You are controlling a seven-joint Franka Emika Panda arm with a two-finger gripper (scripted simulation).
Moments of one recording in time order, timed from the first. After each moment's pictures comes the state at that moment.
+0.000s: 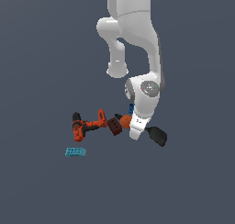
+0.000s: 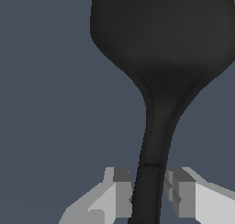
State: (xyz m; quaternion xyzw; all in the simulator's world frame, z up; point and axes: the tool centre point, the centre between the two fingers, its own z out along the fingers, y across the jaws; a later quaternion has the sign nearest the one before) arm -0.015 0.116 0.030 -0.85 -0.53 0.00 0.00
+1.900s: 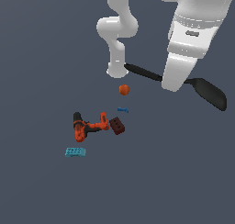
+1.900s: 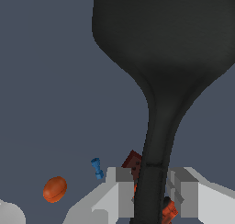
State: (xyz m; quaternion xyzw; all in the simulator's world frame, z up) arm 0.018 0.157 0.376 -0.85 -0.53 0.00 0.00
